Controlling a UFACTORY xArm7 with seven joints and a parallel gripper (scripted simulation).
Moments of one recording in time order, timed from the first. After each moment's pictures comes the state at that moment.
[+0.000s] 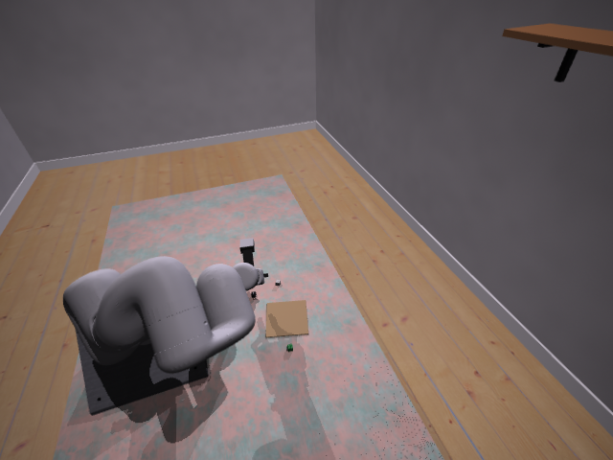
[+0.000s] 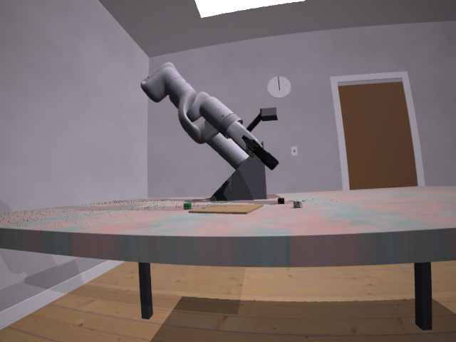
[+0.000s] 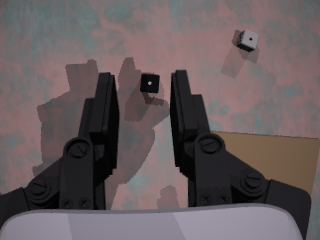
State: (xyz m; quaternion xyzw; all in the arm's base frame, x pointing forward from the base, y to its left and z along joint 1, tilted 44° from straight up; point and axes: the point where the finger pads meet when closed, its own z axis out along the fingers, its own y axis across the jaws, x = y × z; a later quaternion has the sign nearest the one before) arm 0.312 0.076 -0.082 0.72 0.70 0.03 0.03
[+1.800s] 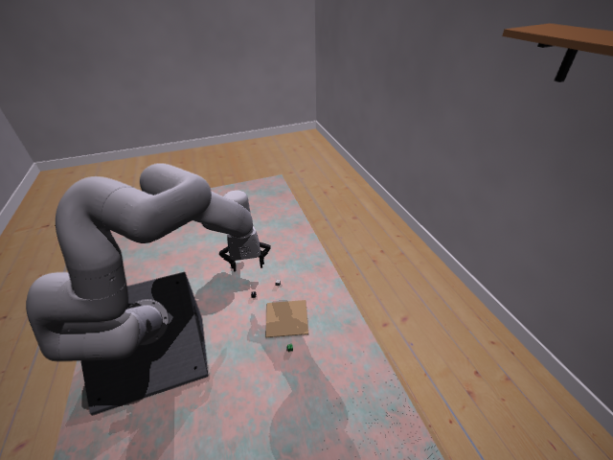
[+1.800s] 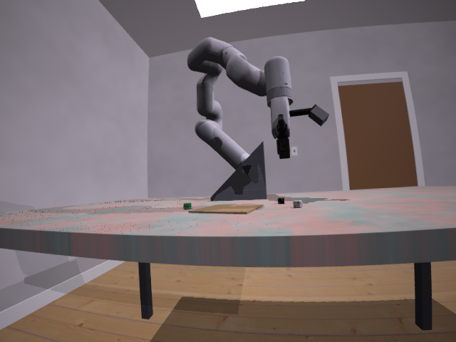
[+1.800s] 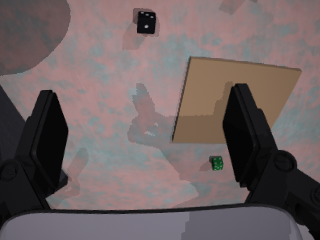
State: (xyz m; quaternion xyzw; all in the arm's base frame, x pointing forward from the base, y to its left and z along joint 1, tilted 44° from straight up) arm 0.314 0.121 -0.096 0.68 0.63 -0.23 0.30
